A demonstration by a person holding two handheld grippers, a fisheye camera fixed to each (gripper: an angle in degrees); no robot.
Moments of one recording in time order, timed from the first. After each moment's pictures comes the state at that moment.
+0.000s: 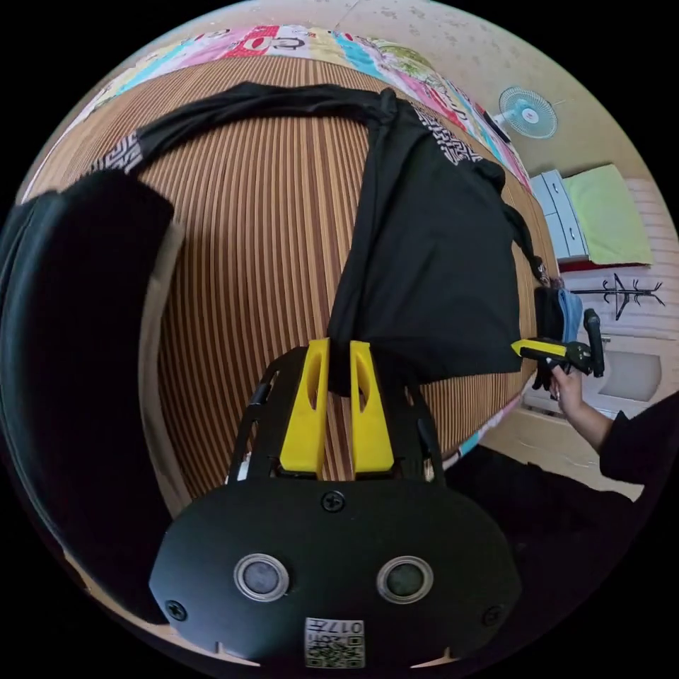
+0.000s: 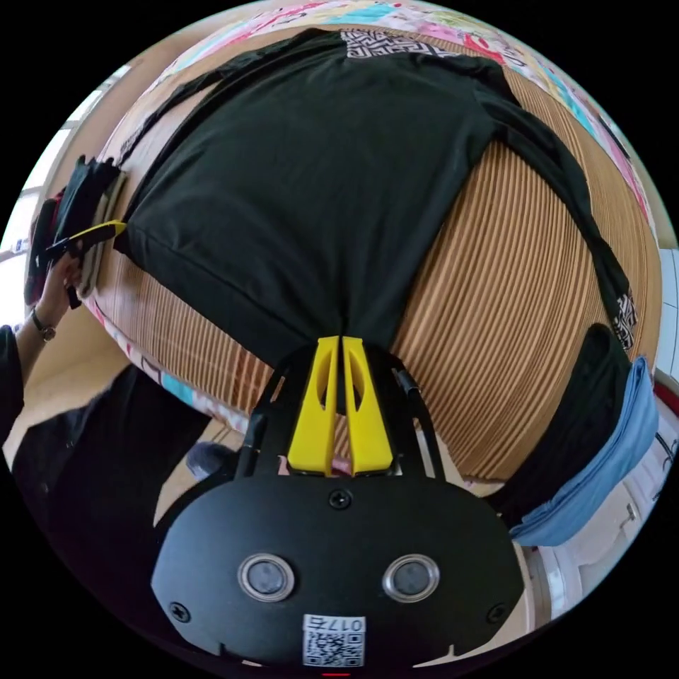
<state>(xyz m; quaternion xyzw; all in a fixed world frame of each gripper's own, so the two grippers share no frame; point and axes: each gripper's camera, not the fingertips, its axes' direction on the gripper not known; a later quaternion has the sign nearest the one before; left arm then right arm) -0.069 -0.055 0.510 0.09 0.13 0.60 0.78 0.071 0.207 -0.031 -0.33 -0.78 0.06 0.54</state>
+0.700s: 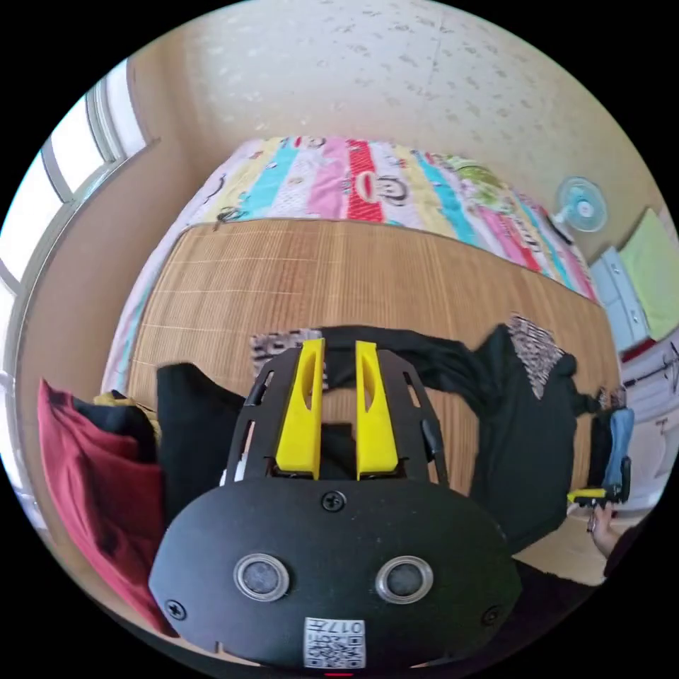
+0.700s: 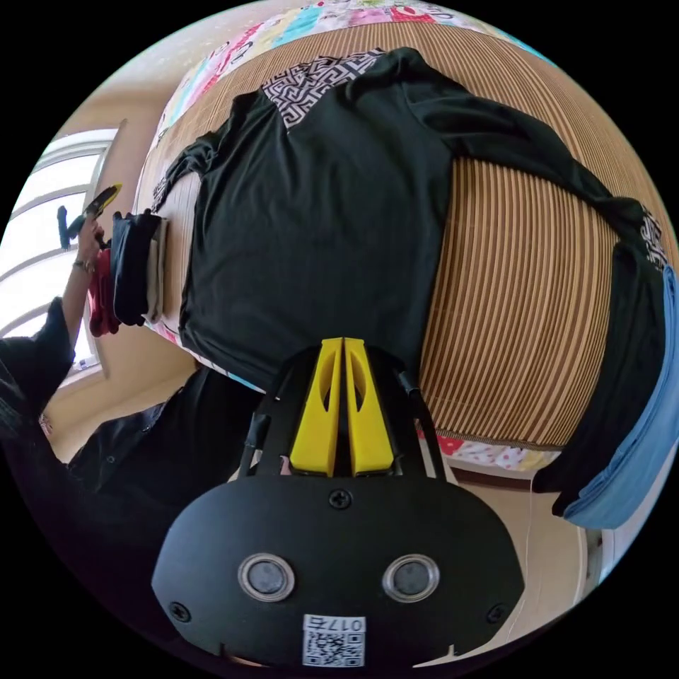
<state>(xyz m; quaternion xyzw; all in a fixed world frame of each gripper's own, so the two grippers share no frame) 0.023 -0.152 0.259 0.33 0.09 0.48 0.81 0.118 0.281 -0.022 -0.34 -0.83 0.16 0.41</state>
